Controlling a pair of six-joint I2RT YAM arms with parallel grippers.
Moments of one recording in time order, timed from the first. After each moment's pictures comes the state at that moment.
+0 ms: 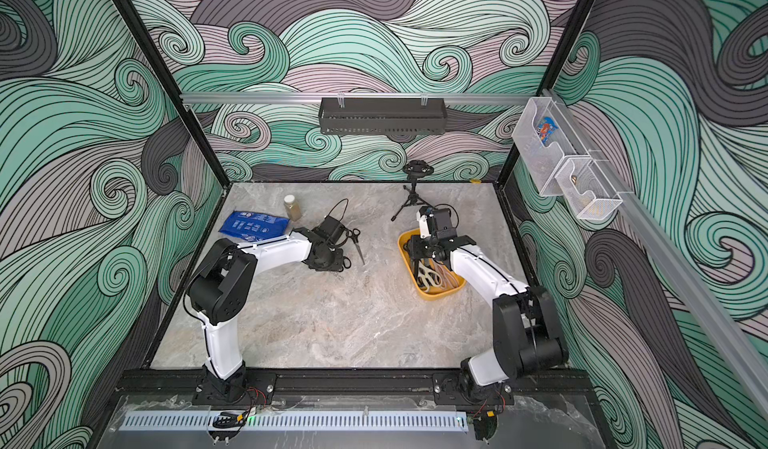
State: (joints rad) left arm -0.57 1.94 1.26 -0.57 -0.10 -0.51; right arm 0.26 1.49 0.96 -0.39 -0.12 0.21
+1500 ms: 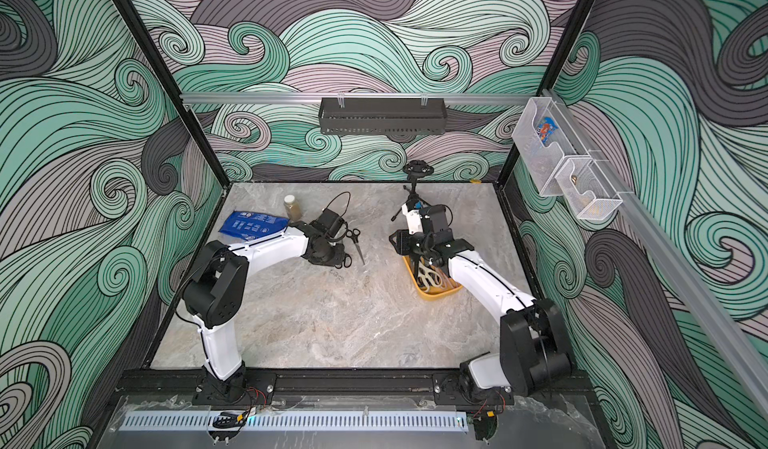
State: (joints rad) left arm -0.57 1.88 1.31 -0.62 -0.03 -0.41; right arm 0.35 1.41 0.94 -0.23 -0.34 0.30
